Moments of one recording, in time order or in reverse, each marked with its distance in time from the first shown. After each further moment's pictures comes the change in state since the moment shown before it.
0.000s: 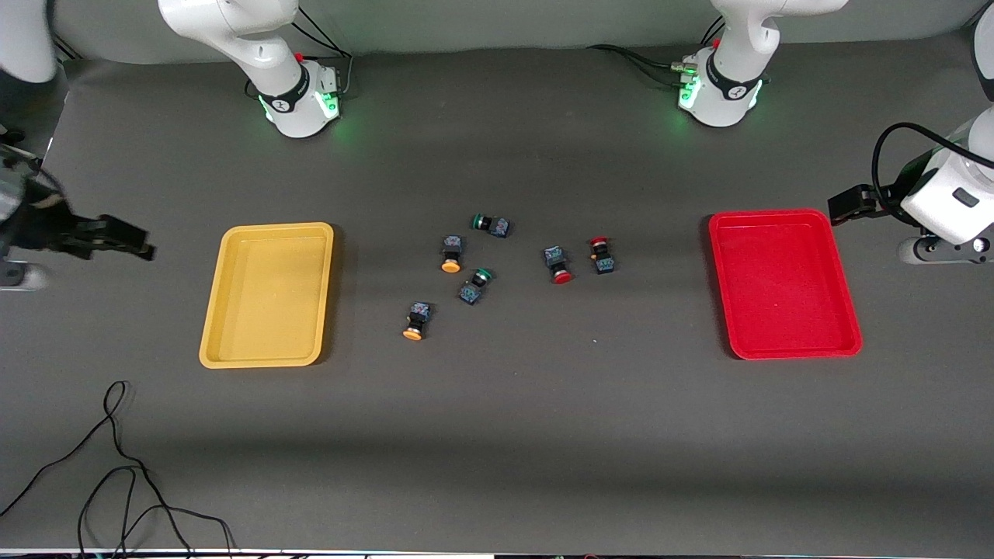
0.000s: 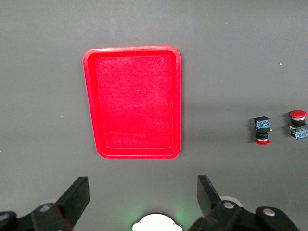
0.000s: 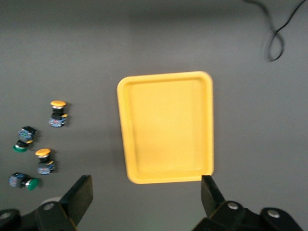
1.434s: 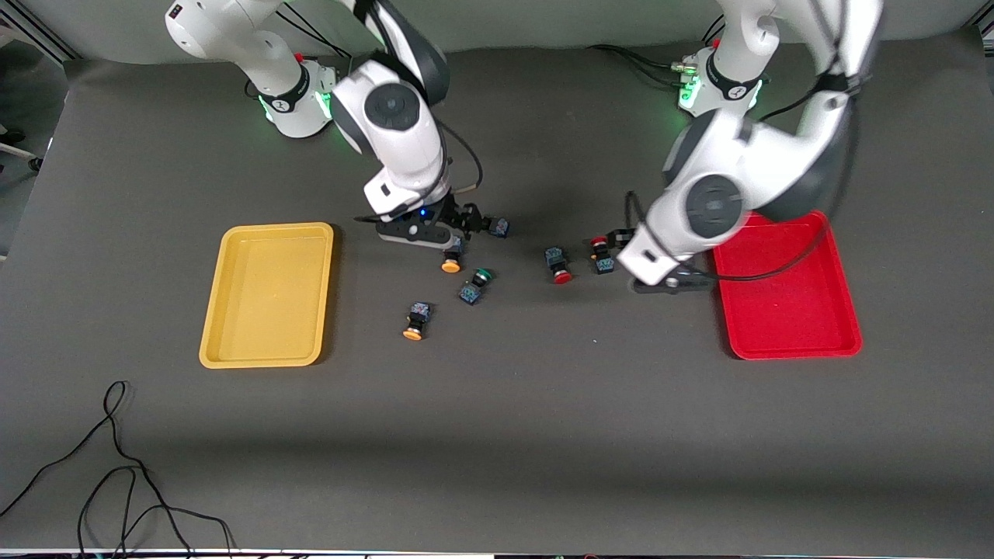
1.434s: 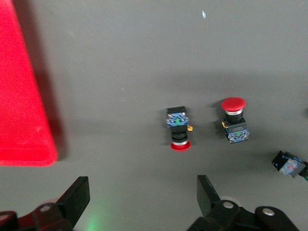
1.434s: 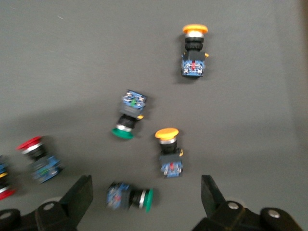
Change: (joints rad) left arm -0.260 0.220 -0.186 -0.298 -0.132 0.399 -0.464; right arm 0.678 0.157 0.008 -0.516 0.004 0.796 0.817
